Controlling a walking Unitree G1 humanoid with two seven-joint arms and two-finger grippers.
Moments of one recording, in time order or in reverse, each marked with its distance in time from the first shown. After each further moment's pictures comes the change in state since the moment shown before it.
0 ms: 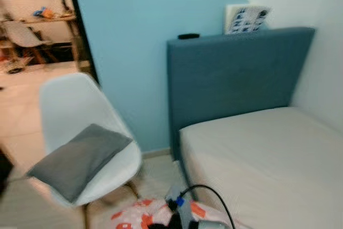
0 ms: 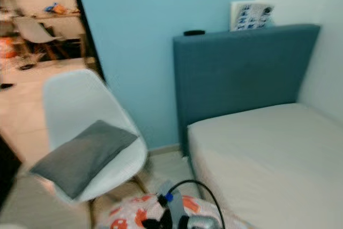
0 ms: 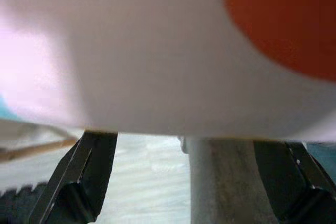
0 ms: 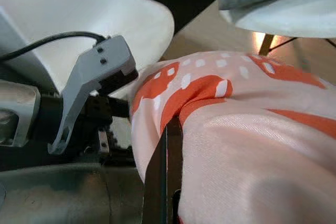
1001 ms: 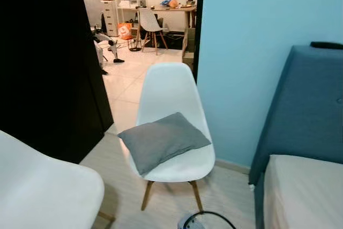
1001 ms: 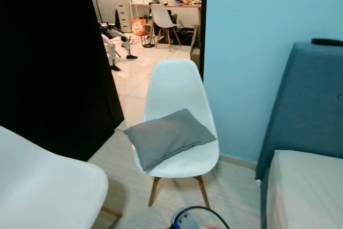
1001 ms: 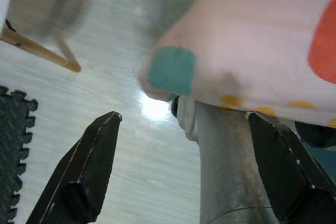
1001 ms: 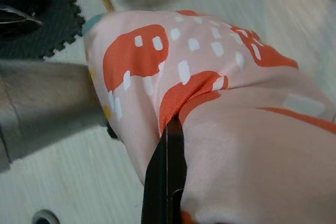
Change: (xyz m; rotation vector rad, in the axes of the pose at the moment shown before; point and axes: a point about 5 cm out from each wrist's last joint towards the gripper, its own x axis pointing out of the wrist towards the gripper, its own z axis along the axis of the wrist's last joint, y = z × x) left arm -0.002 -0.002 -0.012 0.002 0.035 -0.001; right arm -0.043 -0.009 -0.084 0.037 0.386 -0.373
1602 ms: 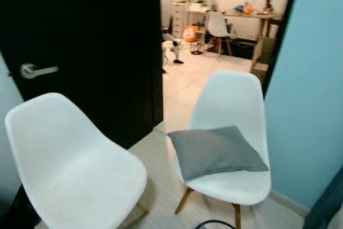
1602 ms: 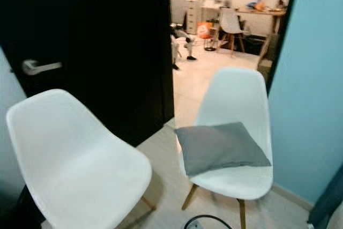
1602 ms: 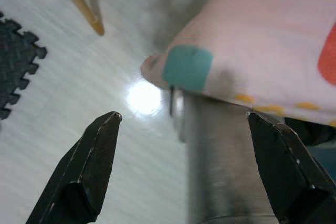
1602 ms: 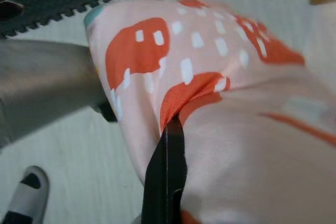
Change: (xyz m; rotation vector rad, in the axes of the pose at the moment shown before) left arm 0.000 -0.002 -0.001 0.000 0.006 -0.006; right arm -0.001 0.002 -0.012 0.053 0.036 -0.011
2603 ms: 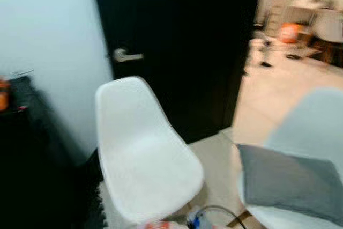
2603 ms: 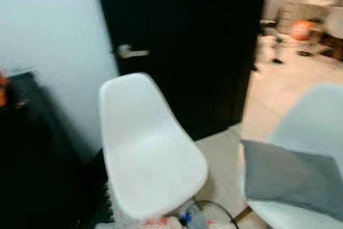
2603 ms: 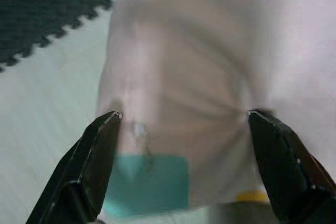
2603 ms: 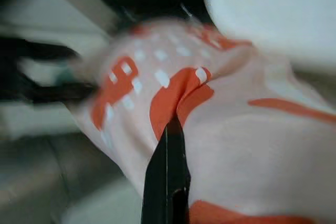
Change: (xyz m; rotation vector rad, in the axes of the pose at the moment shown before) left arm 0.000 0.010 0.017 0.019 -0.053 0.020; right arm 0.000 0.004 0.064 0.030 -0.293 0.218
